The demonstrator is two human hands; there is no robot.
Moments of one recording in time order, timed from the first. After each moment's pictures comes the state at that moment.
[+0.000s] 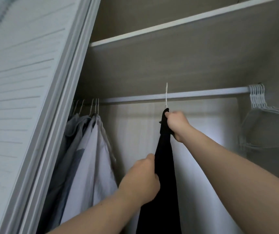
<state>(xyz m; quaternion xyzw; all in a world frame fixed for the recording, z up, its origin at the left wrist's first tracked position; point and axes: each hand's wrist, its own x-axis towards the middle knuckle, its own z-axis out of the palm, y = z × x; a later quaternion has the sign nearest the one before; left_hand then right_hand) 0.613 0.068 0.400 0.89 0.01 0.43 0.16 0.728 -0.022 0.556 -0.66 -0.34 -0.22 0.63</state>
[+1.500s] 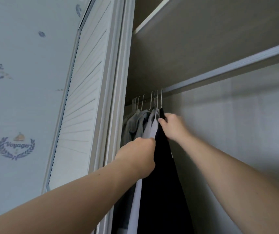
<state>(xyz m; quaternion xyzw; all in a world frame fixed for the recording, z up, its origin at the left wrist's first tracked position) 0.546 0.189 0.443 0.90 0.28 0.33 -0.08 0.749 0.219 0.517 -0.66 -0.53 -0.29 0.45</state>
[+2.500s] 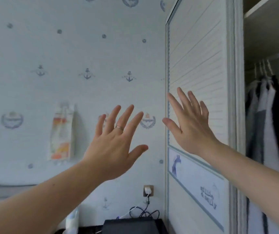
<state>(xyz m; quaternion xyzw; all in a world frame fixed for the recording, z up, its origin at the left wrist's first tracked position) 0.086 0.052 0.347 0.76 0.48 0.31 -0.32 0.331 0.094 0.382 -0.47 -0.73 -0.31 0.40</state>
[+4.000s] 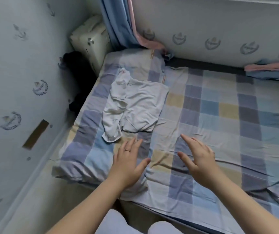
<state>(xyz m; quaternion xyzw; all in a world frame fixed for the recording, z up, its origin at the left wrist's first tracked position) -0.444 -0.735 -0.188 -0.14 0.95 0.26 0.10 -0.553 -0.493 -0.157 0.23 -0.93 0.24 -0.16</state>
